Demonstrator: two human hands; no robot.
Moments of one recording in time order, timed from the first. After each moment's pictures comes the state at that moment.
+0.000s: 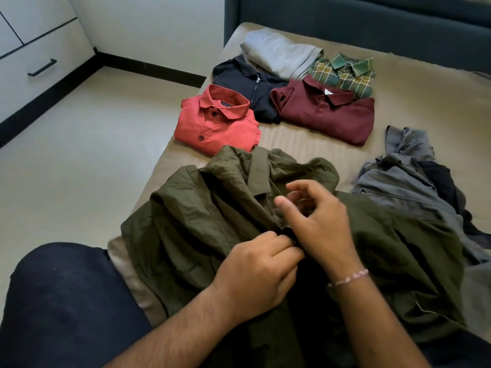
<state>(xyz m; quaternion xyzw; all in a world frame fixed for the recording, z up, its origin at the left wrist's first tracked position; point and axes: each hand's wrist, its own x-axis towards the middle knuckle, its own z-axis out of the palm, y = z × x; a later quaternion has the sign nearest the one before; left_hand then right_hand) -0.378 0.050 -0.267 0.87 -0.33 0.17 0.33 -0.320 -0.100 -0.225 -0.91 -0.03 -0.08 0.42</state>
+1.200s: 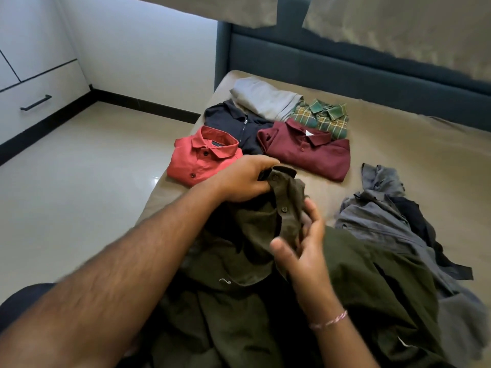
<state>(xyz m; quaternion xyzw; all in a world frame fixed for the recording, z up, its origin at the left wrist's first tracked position) -0.172 0.079 -0.191 0.85 -0.34 0.03 0.41 -0.329 -0.096 -0.230 -0.71 -0.01 -0.02 0.70</state>
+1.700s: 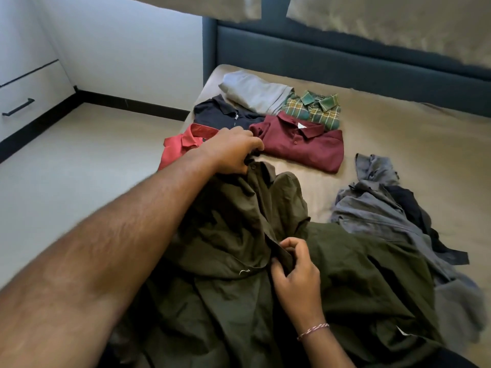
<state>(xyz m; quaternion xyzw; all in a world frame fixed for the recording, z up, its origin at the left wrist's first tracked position) -0.105 0.087 -0.175 0.95 -0.30 0.00 0.05 -0.343 -0.099 -0.290 -0.87 0.08 -0.12 0.46</state>
